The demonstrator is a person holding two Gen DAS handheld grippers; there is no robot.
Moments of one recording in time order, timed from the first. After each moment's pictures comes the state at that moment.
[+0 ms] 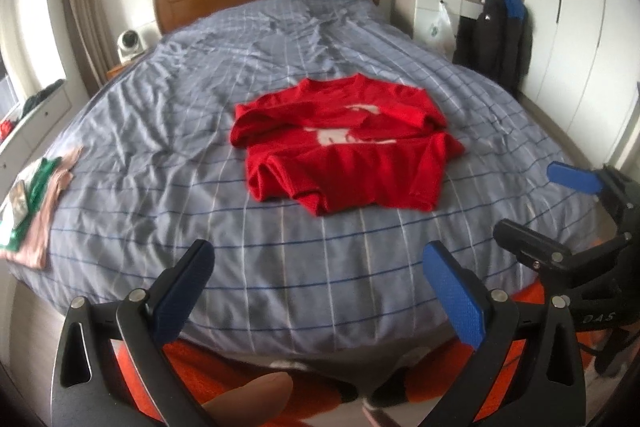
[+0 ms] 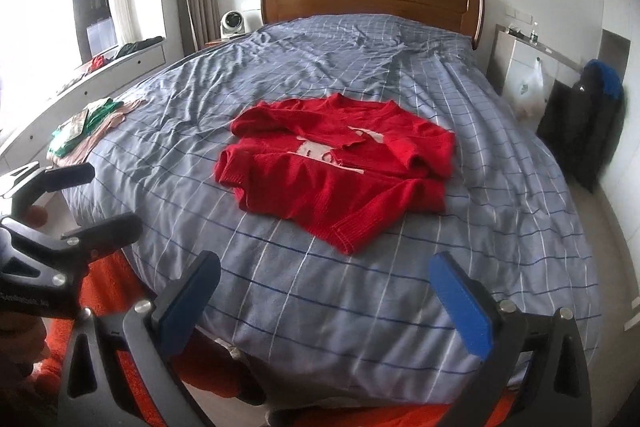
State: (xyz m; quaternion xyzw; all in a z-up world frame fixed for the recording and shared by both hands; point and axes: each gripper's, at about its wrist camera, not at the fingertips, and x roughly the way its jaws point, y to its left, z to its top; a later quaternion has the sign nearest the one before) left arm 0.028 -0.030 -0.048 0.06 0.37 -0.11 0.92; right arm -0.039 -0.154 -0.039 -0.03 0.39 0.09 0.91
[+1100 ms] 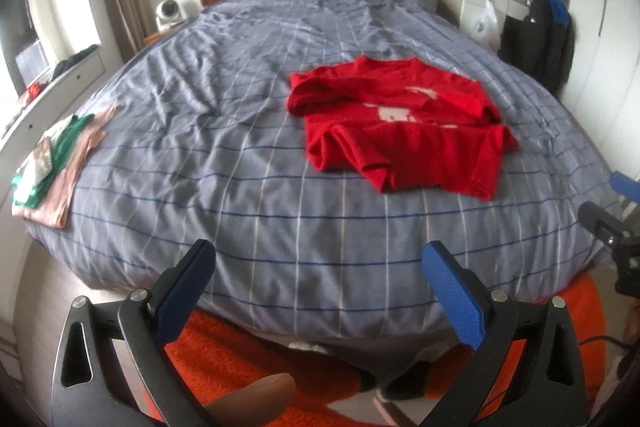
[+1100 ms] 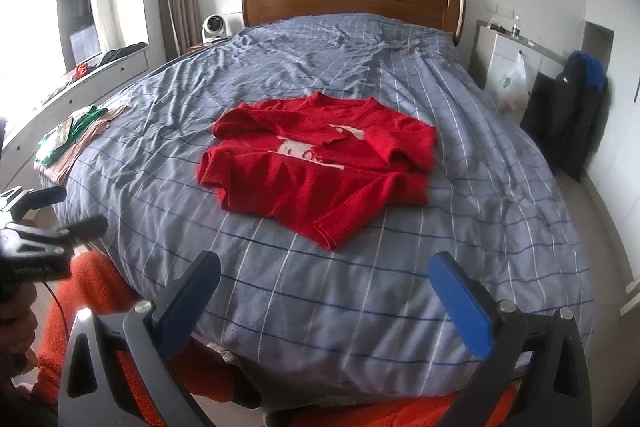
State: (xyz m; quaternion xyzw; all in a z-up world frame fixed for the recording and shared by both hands) left arm 0.035 0.012 -0.069 0.04 0.40 -0.03 0.91; right arm -0.043 -0.168 -0.044 -0.01 0.40 0.05 0.92
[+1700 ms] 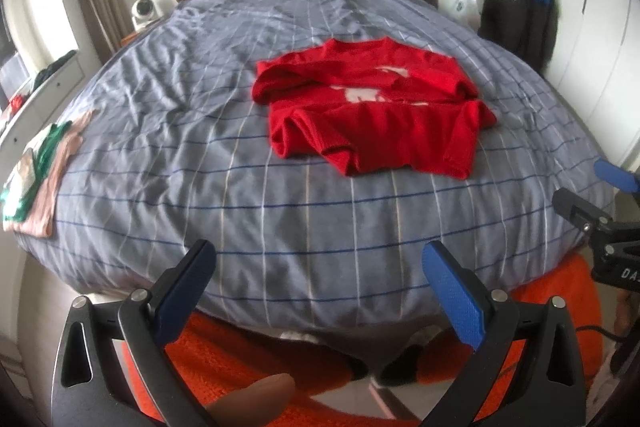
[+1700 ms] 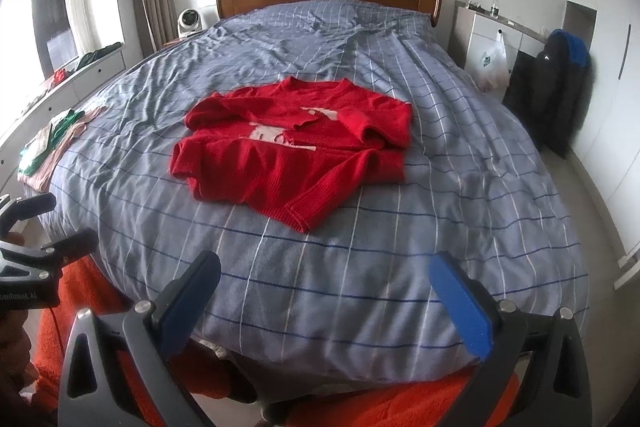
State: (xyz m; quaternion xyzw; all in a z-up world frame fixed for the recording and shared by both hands) left arm 0.038 -0.012 -0.079 0.06 0.43 -0.06 0.90; right arm -0.041 -0.180 -0.057 0.00 0.42 0.02 0.91
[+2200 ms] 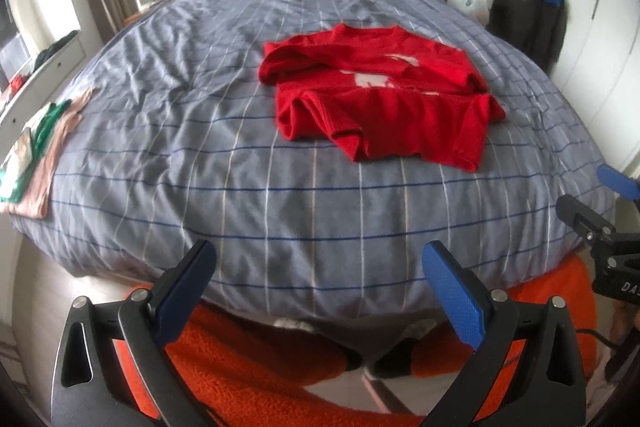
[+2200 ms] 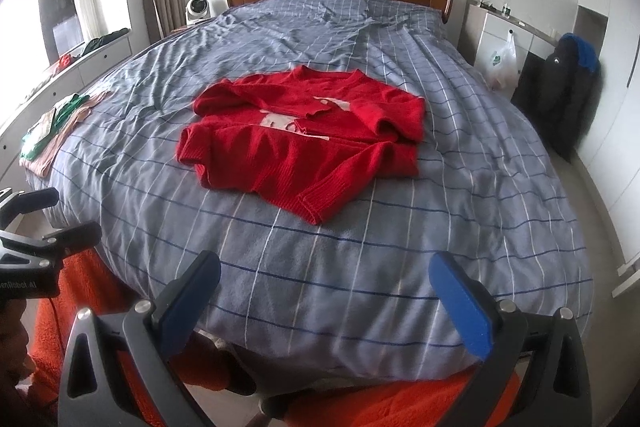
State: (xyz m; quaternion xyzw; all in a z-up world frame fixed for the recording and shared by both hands) left arm 0.040 -0.005 -0.087 0.04 0.46 -0.06 0.89; right arm -0.040 -0.167 -0.061 -0.02 0.43 0.03 0.90
